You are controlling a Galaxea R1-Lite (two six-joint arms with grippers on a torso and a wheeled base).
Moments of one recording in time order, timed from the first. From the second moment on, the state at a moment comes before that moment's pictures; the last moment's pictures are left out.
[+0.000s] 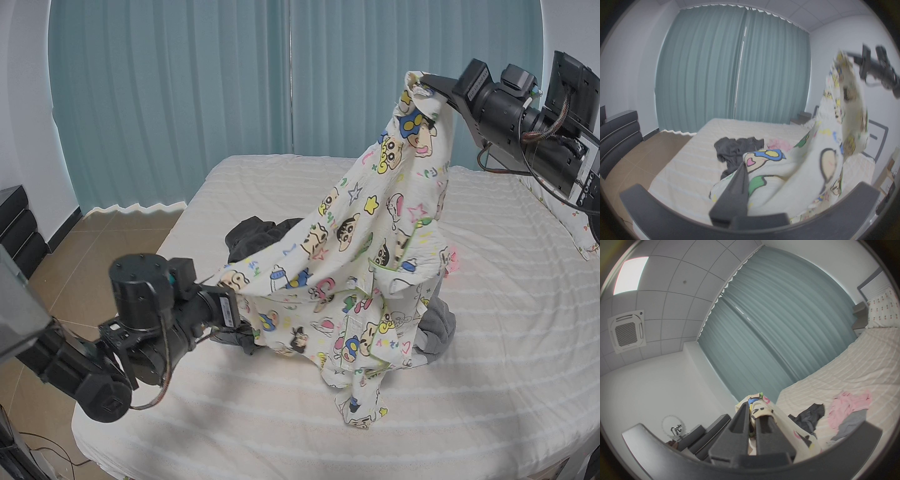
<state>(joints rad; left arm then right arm) -0.53 1.80 -0.57 -1.10 0.29 -0.16 0.46 1.64 -1.28 -0.56 0.00 0.62</state>
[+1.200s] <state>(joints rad) -0.46 1.57 -0.75 -0.78 0.28 -0.48 0.41 1.54 -1.12 -0.61 0.03 0.96</state>
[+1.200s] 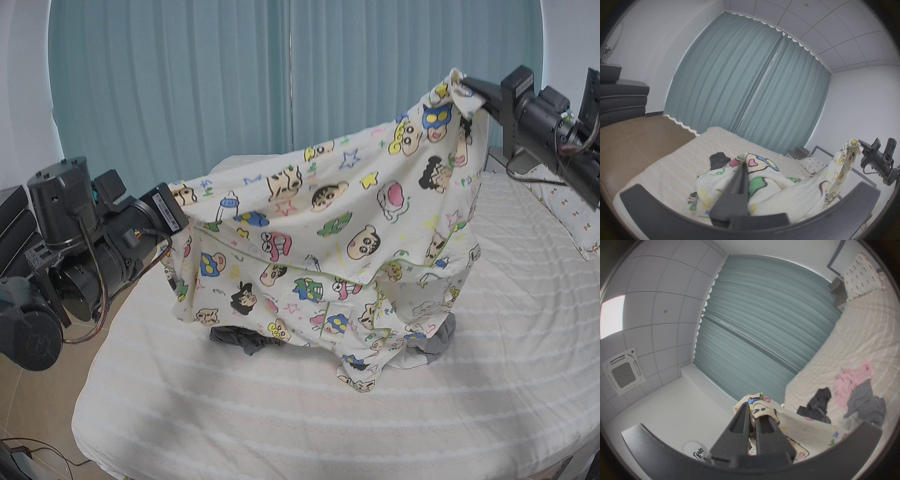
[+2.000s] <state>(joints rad) -0.54 1.61 -0.57 -0.88 0.29 -0.52 0.44 1.47 -0.88 -0.71 0.09 1.02</state>
